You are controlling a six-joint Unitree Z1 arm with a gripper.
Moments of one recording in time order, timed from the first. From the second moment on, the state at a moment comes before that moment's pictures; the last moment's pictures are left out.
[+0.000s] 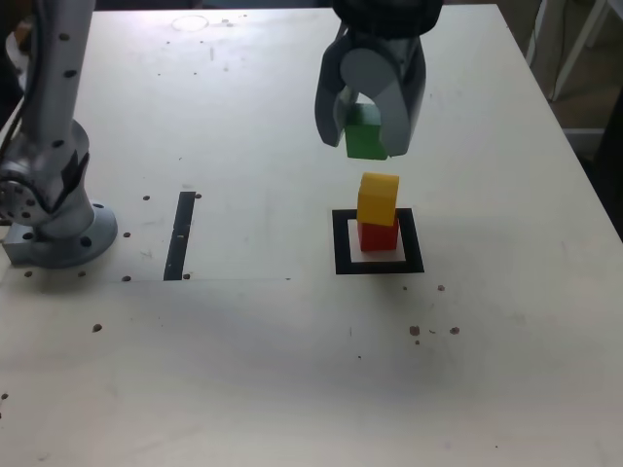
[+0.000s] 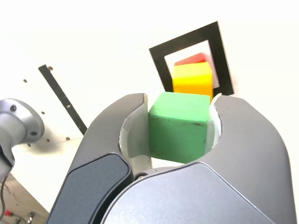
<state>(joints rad) -0.10 2.00 -1.92 1.62 0.13 0.19</state>
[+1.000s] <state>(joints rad) -0.12 2.07 -1.92 1.62 0.12 0.12</state>
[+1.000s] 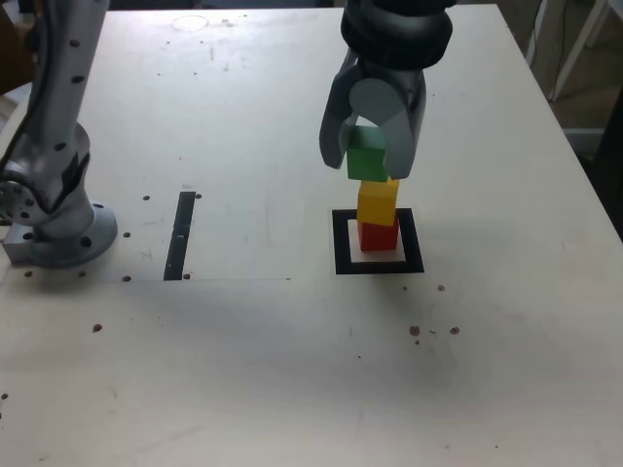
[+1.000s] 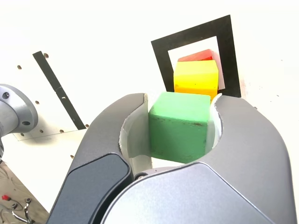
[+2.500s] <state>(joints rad) -0.12 2.13 -1.95 1.62 0.19 0.13</state>
